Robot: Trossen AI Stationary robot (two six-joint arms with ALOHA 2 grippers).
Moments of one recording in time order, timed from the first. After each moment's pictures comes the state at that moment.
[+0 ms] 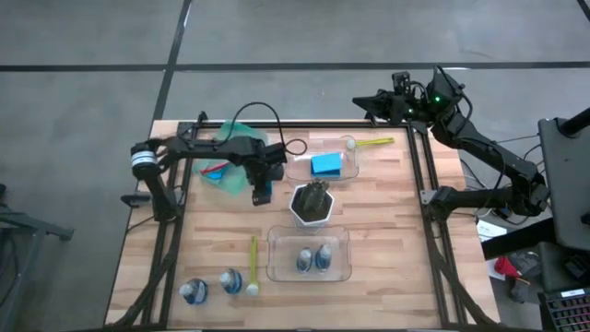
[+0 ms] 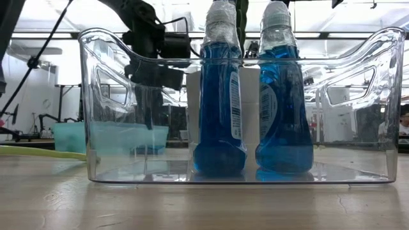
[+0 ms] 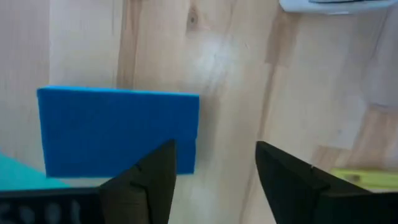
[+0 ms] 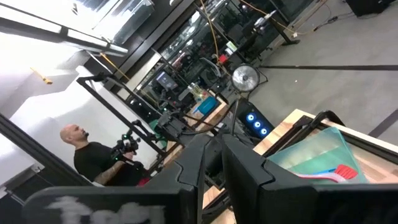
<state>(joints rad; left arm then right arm) 0.30 1.72 1.24 -0.92 0.17 0.12 -0.70 1.07 1.07 0.11 -0.57 0.86</state>
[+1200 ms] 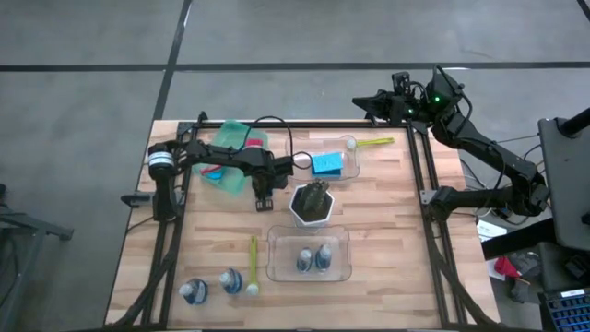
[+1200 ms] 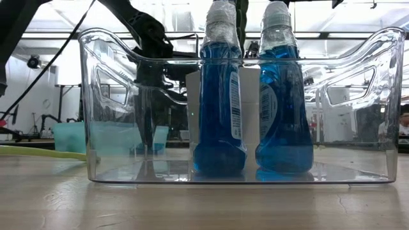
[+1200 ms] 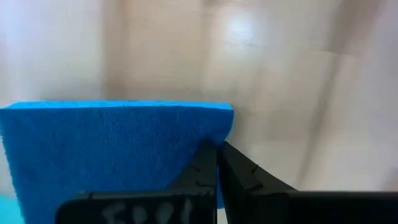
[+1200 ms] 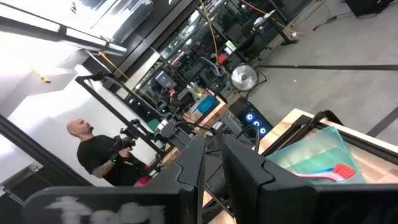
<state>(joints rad) 0.25 1.86 1.22 -0.85 0.06 0.12 -0.70 1.07 1.07 0.10 -0.57 0.85</state>
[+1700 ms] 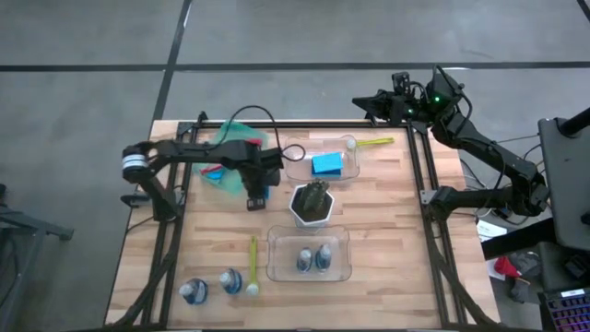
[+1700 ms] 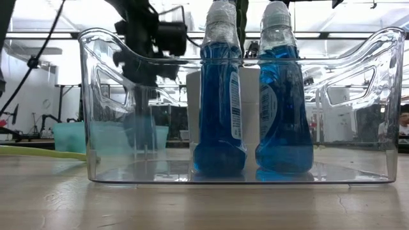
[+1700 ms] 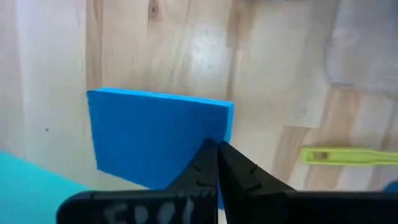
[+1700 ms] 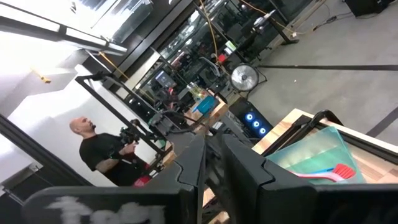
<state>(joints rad) 0.25 1.64 1.22 -0.96 0.19 0.10 -0.70 1.07 1.07 0.10 -0.57 0.85</state>
